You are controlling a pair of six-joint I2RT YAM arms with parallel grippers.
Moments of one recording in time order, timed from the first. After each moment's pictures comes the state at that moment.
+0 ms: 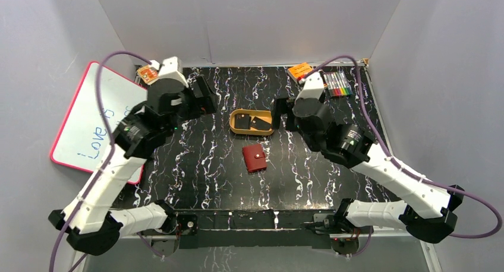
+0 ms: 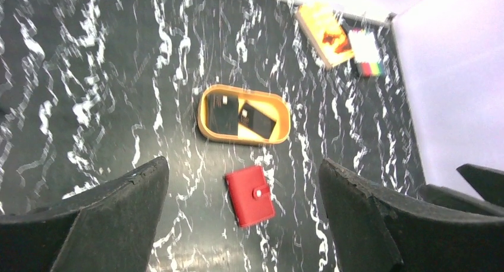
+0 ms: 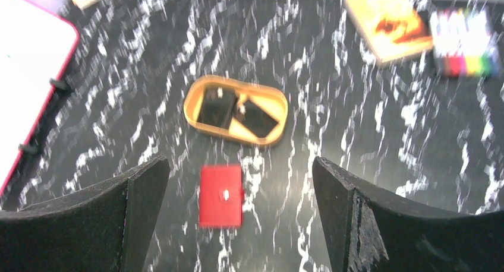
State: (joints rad) left arm -0.67 1.11 1.47 -0.83 -0.38 -0.61; right arm 1.02 1.09 1.31 -0.71 0.64 0.50
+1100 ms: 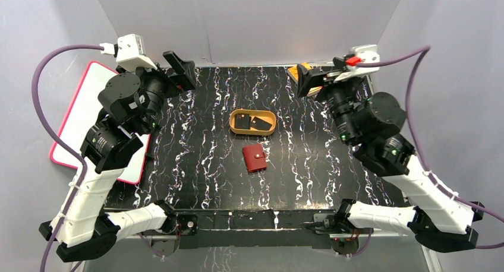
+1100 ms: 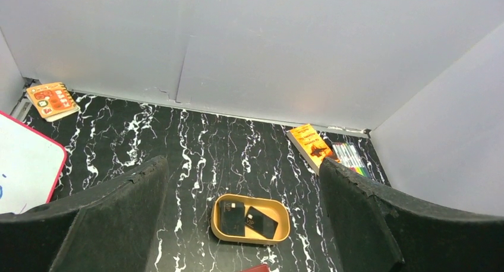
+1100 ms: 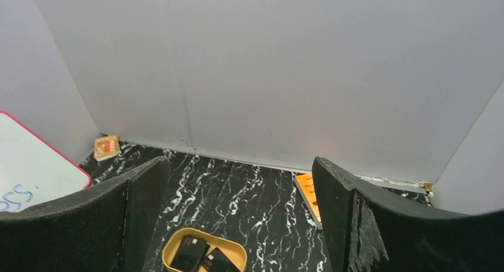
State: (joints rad) left arm -0.68 1.07 1.71 -0.65 -0.59 -0.34; right arm 1.02 0.99 1.44 -0.14 0.72 -0.18
